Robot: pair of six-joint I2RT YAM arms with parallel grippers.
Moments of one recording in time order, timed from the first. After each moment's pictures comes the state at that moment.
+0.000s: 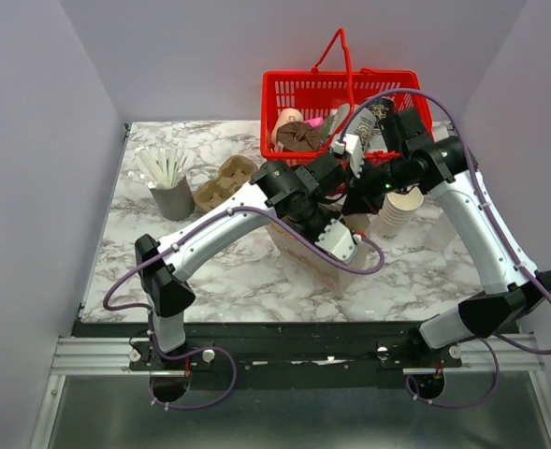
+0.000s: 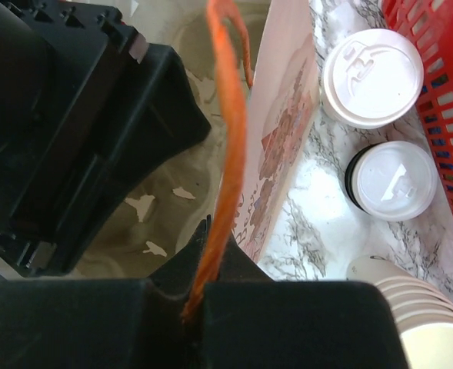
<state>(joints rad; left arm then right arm) -0.99 1.82 2.01 -1.33 0.21 1.28 0.44 1.49 1.78 -1.30 -0.59 -0.55</state>
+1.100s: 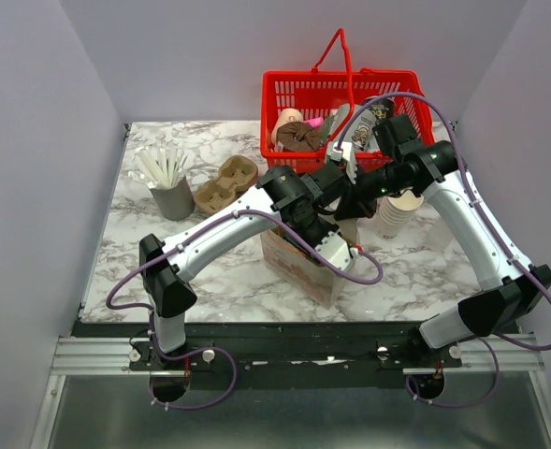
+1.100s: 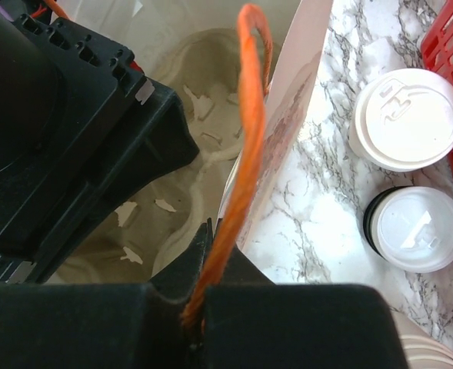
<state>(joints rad) -1.00 1.83 1.98 -1.42 0.24 1.31 0.44 1.49 1.68 -1.25 -0.72 -0.66</state>
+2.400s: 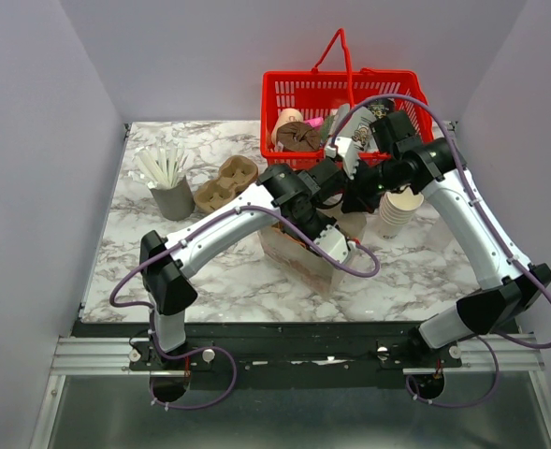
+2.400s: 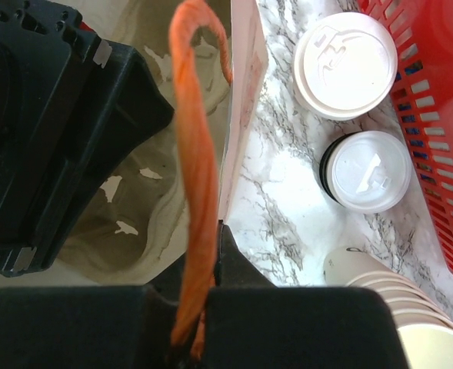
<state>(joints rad) -0.97 1.84 1.93 -1.34 0.19 1.34 0.47 1.50 1.73 -1.24 -0.49 -0.57</state>
